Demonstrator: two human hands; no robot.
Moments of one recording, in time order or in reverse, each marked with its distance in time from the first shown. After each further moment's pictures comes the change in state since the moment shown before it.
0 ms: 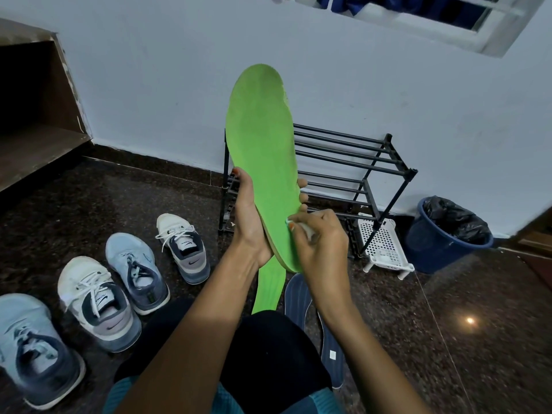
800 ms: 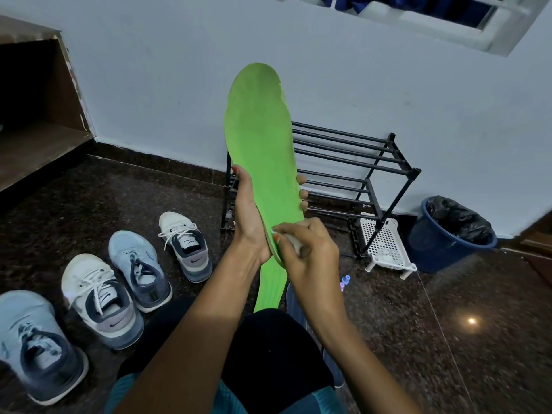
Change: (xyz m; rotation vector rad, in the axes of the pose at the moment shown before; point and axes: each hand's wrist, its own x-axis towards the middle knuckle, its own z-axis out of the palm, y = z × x) left_hand 0.001 0.002 -0.001 -0.068 -0.014 -0.001; right_hand -0.019 -0.012 0.007 0.148 -0.070 -0.027
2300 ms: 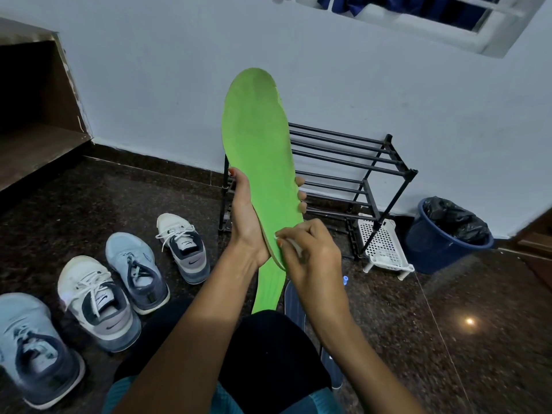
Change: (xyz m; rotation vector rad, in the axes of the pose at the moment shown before) left_hand -0.002 0.000 0.001 0.002 -0.033 -0.026; right_hand 0.000 0.005 -0.010 -0.179 -0.028 -0.104
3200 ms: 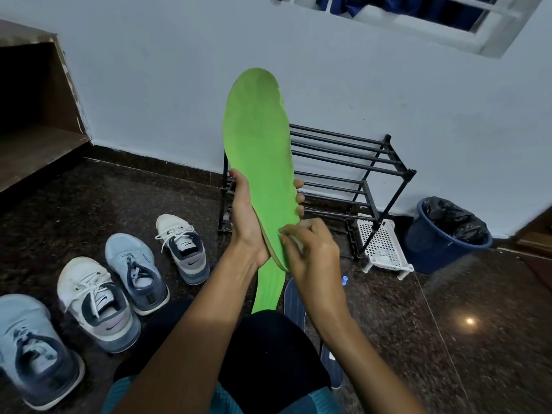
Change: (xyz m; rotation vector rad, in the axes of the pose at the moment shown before) left_hand 0.000 -0.001 0.000 0.035 0.028 -0.004; right_hand 0.002 0.006 0.006 -0.020 0.031 0.030
